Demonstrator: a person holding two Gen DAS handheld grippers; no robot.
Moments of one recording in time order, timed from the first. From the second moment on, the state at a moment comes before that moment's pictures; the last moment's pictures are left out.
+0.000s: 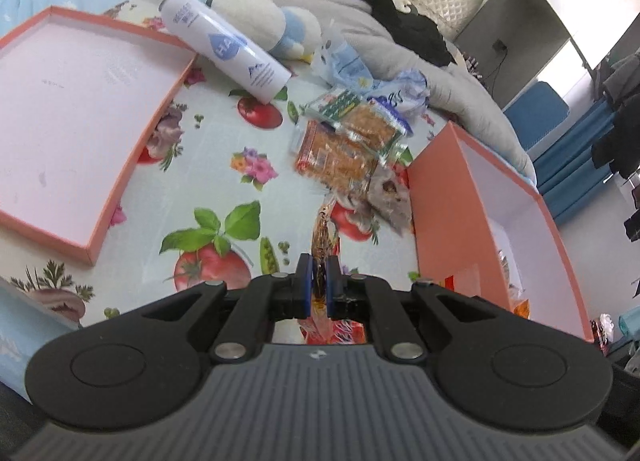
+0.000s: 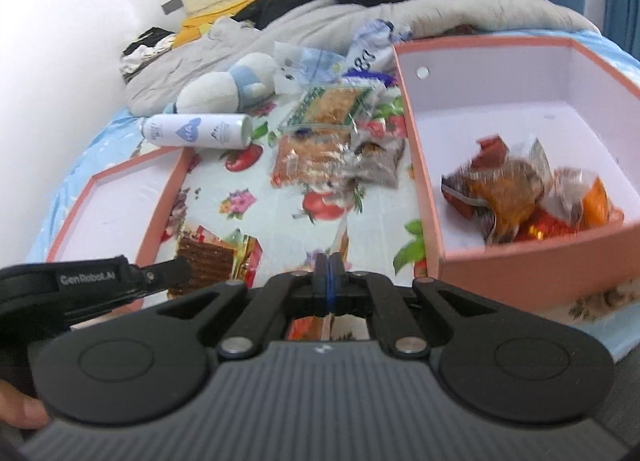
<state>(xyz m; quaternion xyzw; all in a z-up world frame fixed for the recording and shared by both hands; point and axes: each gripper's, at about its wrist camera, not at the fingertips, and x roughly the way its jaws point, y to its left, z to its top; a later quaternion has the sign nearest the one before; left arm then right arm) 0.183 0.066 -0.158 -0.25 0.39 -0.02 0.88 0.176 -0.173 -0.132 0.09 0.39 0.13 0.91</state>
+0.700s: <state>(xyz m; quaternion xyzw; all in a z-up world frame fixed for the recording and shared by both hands) 0.199 0.045 -0.114 -0.22 0.37 -0.03 0.90 0.187 -0.189 -0.113 0.08 0.37 0.19 0.91</state>
